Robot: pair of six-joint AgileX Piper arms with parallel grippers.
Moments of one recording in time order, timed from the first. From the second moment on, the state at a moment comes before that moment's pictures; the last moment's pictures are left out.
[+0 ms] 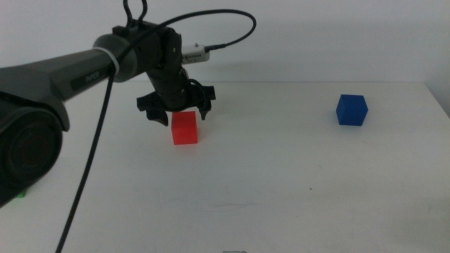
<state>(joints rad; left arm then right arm) -0.36 2.18 -1.83 0.03 0.89 -0.47 -0.03 -0.02 0.03 0.09 0.17 -0.03</state>
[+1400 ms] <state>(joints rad) -0.43 1.98 -1.63 0.02 0.89 -0.47 -0.03 -0.02 0.03 0.09 0.17 -0.03</state>
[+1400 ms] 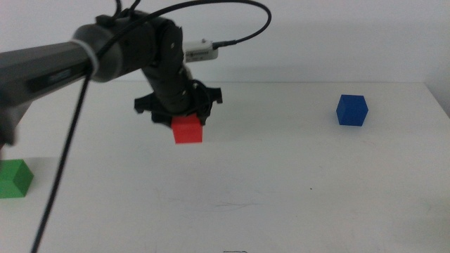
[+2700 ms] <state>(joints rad) -0.71 2.02 -1.41 0.14 0.70 -0.85 -0.03 -0.02 0.03 0.09 0.17 -0.03</state>
